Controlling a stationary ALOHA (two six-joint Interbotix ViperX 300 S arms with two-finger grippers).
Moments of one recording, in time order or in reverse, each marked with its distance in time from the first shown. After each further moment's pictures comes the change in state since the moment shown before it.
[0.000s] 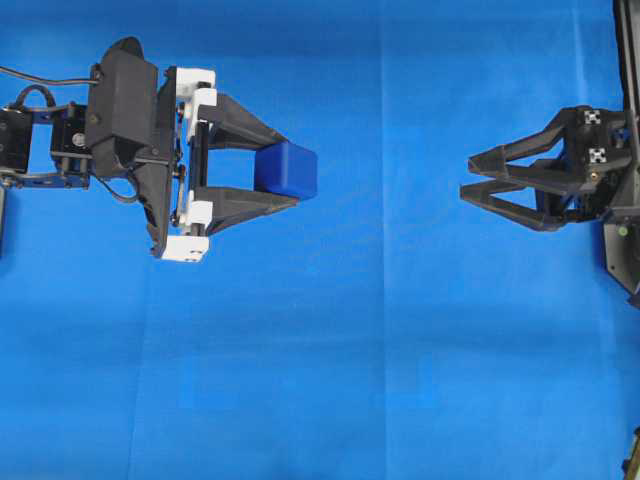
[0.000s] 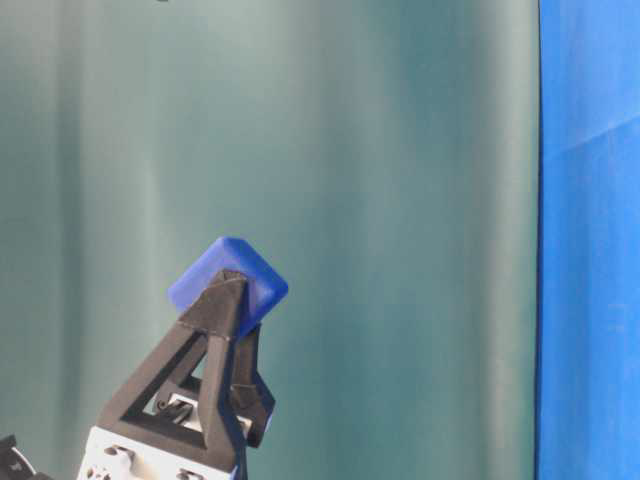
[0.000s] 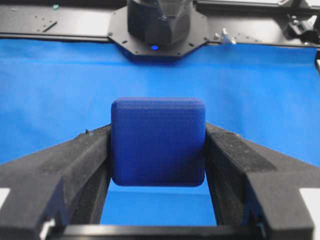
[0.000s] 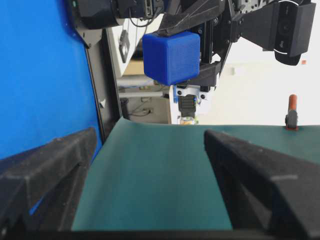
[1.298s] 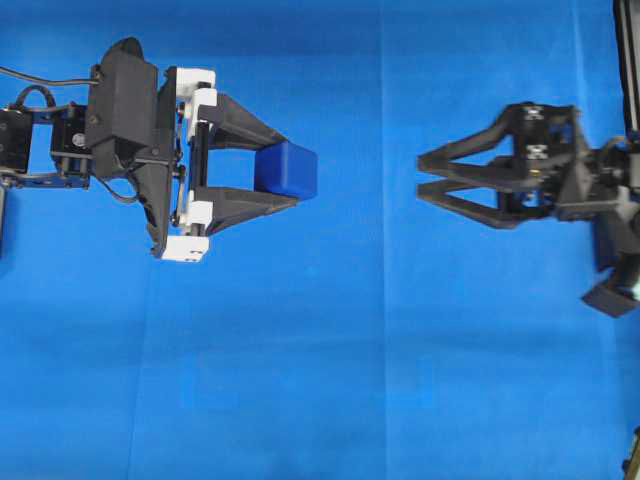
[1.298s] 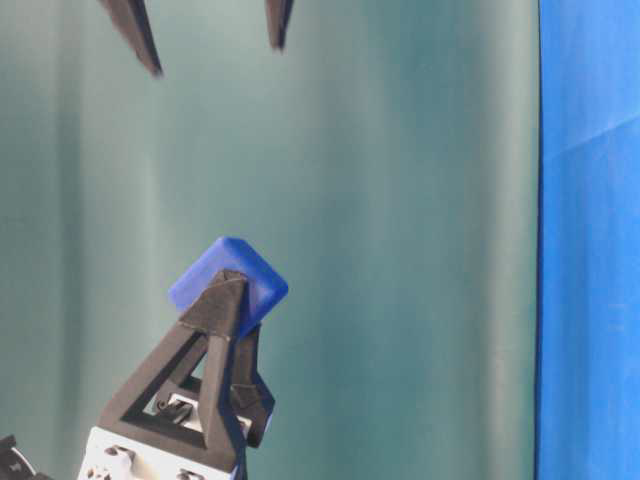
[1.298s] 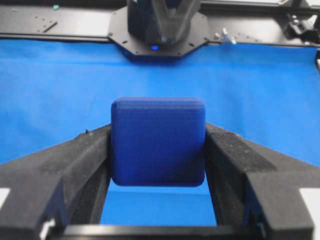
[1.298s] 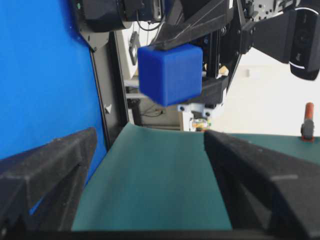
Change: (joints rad) left arm -0.002 0.000 0.000 0.000 0.000 0.003; right arm 0.000 0.198 -0.155 0.000 0.000 0.002
